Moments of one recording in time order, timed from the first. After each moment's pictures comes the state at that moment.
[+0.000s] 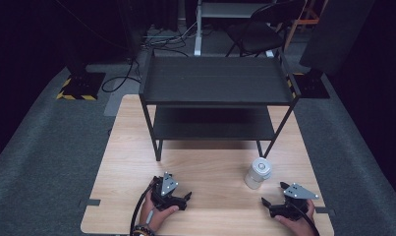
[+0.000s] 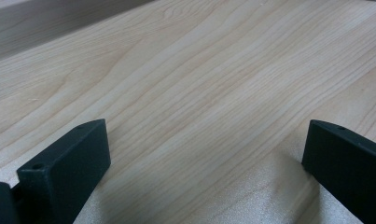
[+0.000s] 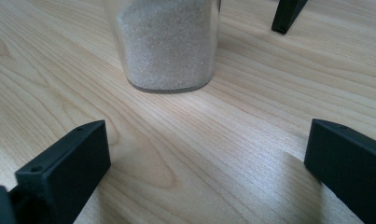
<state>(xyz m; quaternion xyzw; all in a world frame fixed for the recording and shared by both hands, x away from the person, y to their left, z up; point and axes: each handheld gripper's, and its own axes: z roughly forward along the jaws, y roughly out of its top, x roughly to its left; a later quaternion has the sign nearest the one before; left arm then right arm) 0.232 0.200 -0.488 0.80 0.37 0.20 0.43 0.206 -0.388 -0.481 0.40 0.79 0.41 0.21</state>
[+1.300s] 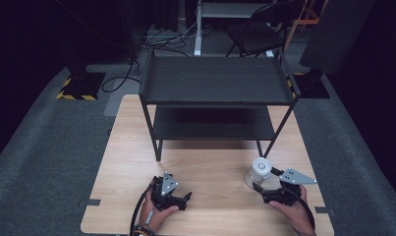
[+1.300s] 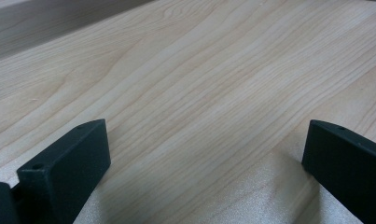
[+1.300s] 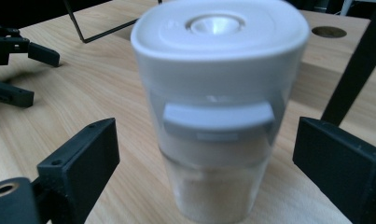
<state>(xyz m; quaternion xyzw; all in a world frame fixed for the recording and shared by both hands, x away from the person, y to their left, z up) 0.232 0.200 -0.488 0.80 0.37 0.20 0.43 0.240 -0.380 -0.454 0.35 0.77 0.50 0.19</state>
